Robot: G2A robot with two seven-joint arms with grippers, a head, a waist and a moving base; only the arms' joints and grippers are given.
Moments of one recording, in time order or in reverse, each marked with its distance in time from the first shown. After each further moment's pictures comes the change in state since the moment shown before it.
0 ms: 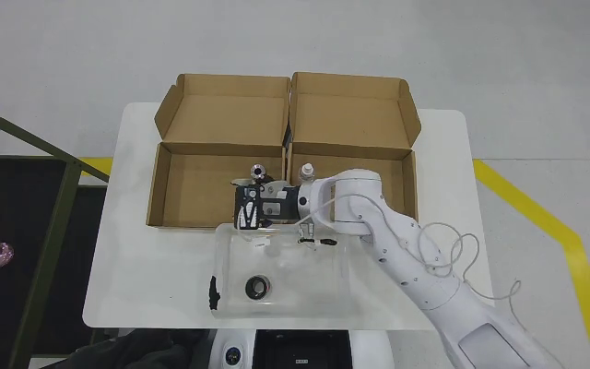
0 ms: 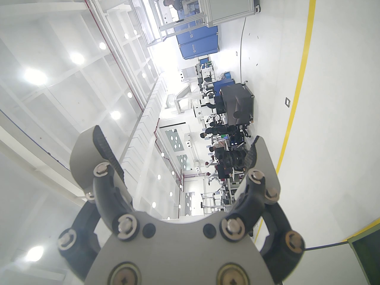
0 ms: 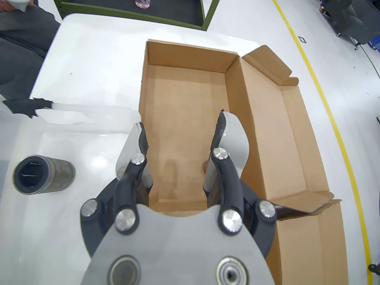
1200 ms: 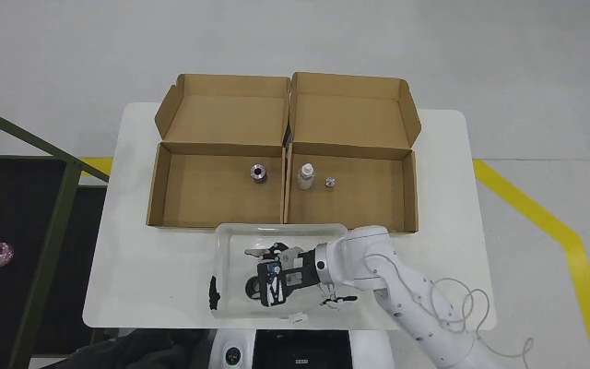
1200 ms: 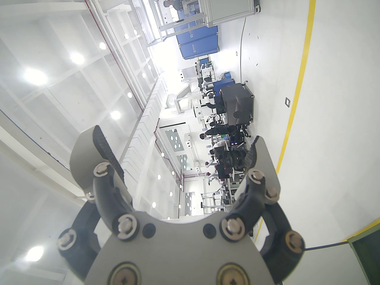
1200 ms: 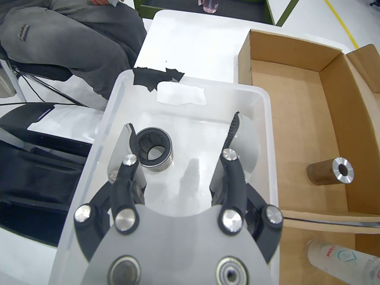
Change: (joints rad) left arm 0.000 0.000 0.000 0.000 0.000 0.000 0.000; right arm -0.313 0.095 0.039 -0.148 -0.062 -0.188 -0.052
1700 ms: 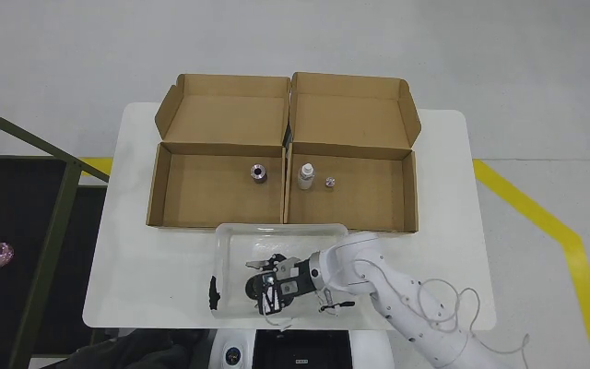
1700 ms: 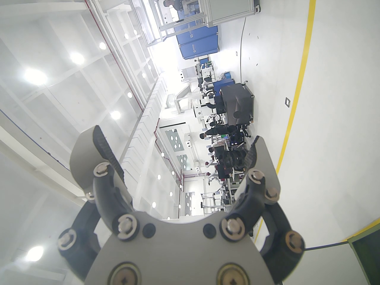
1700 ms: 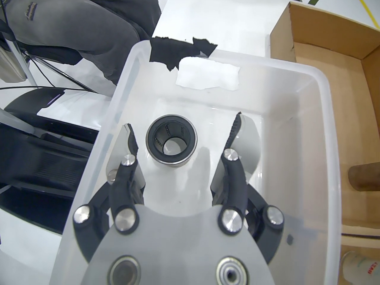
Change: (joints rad) left arm 0.000 0.000 0.000 0.000 0.000 0.000 0.000; right arm 0.023 0.008 -0.076 0.075 -0.040 -0.002 -0.012
